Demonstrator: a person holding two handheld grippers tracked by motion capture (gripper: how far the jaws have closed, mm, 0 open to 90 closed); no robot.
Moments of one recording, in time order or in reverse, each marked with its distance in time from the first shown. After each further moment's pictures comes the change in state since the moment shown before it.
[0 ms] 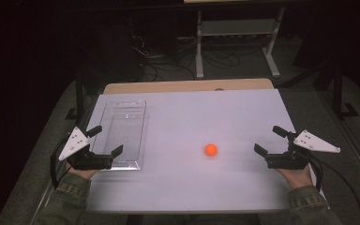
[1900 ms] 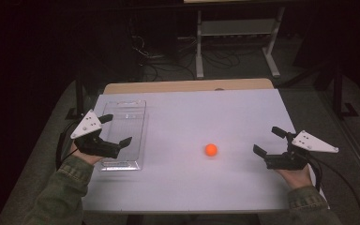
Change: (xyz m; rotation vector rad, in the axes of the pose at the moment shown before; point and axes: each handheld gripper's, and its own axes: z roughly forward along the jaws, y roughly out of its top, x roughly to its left) left arm 0.001 0.046 0.027 0.129 -0.111 0.092; right arm 0.001 -0.002 0.002 0.018 0.003 -0.005
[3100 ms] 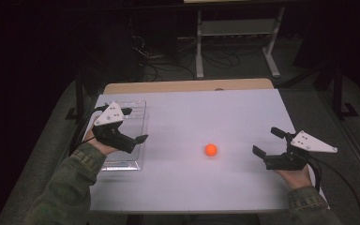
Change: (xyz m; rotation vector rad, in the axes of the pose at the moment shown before) left arm -0.011 0.040 0.034 0.099 -0.116 0.102; right arm 0.001 -0.001 0.001 0.008 0.010 -0.008
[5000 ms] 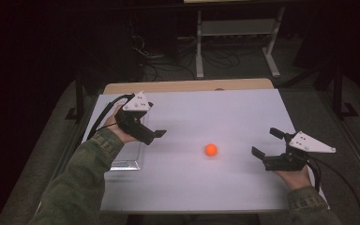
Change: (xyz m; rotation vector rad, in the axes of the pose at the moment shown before) left arm -0.003 0.043 0.045 0.091 -0.107 0.074; right arm 0.002 -0.001 0.001 0.014 0.008 -0.017
